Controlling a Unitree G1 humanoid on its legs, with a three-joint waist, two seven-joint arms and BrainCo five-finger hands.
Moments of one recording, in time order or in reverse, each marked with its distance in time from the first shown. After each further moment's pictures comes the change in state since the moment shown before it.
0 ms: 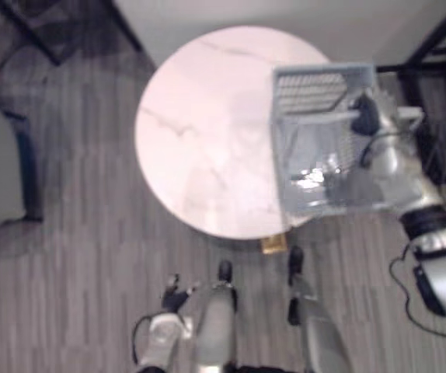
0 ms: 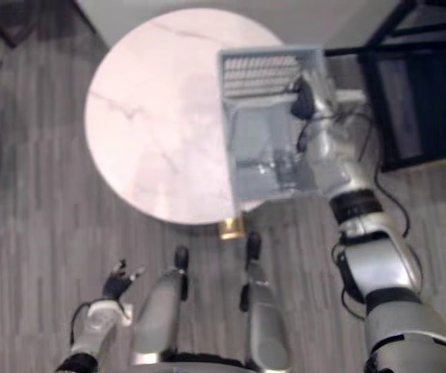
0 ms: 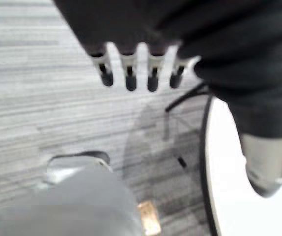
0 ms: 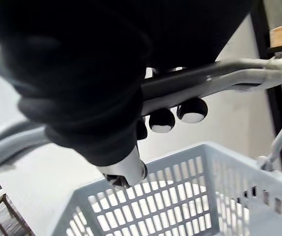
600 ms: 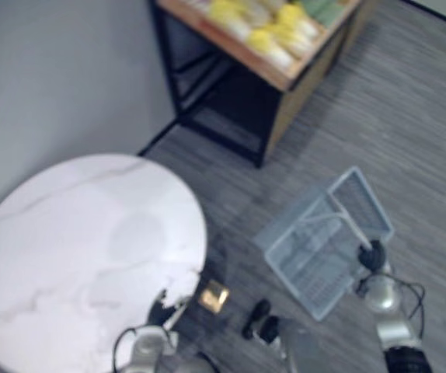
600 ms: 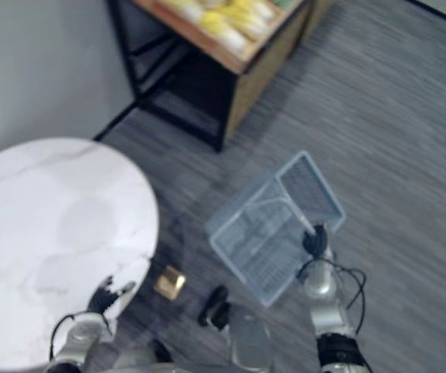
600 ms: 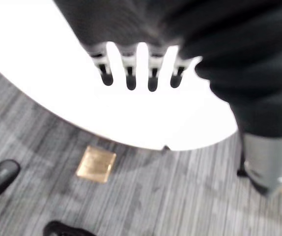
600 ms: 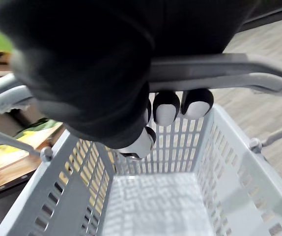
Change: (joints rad) left arm 0.053 0.039 0.060 0.046 0.097 0.068 -0.070; right arm 0.767 0.395 -0.341 -0.192 0.057 0.047 0.036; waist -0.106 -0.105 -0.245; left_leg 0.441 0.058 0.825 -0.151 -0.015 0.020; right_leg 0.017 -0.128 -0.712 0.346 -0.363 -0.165
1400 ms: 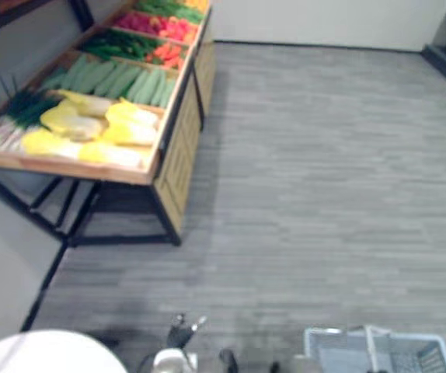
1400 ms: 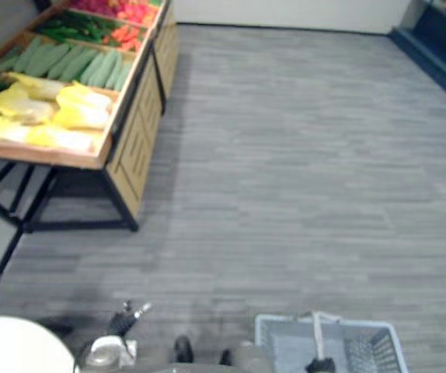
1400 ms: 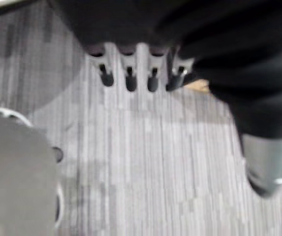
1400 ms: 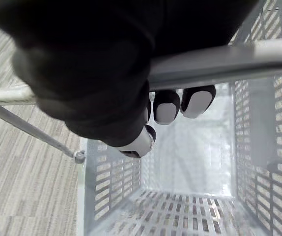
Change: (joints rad) left arm 0.050 -0.068 -0.076 0.059 -0.086 0.002 0.022; right arm 0.194 0.076 -0.155 0.631 0.263 0.032 0.041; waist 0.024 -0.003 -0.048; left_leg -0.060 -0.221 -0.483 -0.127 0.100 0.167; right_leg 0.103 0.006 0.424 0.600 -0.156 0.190
